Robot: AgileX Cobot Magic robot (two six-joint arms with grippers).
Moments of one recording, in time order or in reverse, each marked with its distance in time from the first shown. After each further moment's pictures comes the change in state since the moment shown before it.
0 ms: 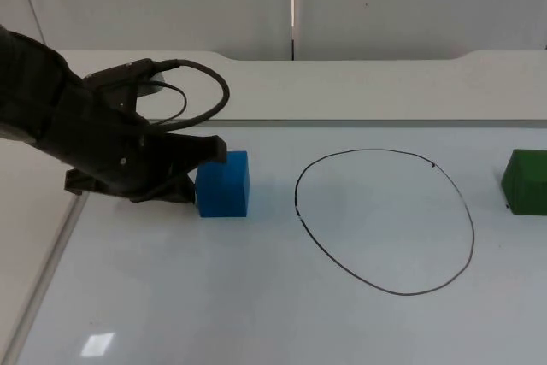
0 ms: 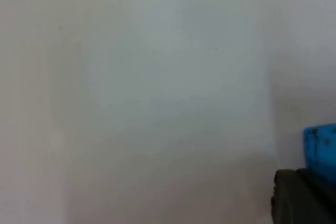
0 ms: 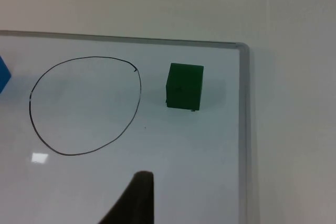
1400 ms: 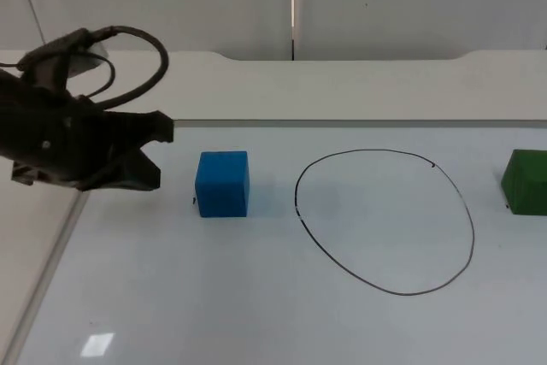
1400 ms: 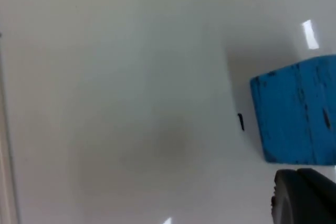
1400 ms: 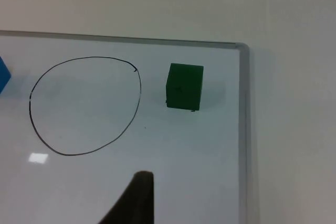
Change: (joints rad) right arm 0.000 0.000 0.000 0.000 0.000 0.000; left arm 0.134 -0.186 0.135 0.109 0.175 0.008
